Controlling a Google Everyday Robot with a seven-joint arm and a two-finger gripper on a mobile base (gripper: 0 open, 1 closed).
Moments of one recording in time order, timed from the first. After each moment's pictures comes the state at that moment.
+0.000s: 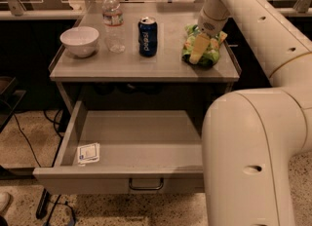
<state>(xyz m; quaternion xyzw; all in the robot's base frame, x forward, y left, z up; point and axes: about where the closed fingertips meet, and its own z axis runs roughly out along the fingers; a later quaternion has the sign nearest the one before) 0.788 -0.174 0.845 -0.53 0.82 -0.07 0.19</state>
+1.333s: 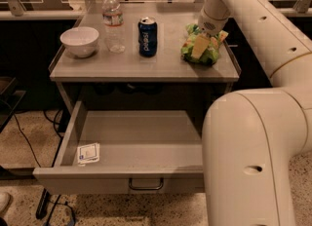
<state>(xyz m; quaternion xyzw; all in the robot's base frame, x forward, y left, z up) 0.788 -0.174 0.845 -0.53 0.82 -0.07 0.19</state>
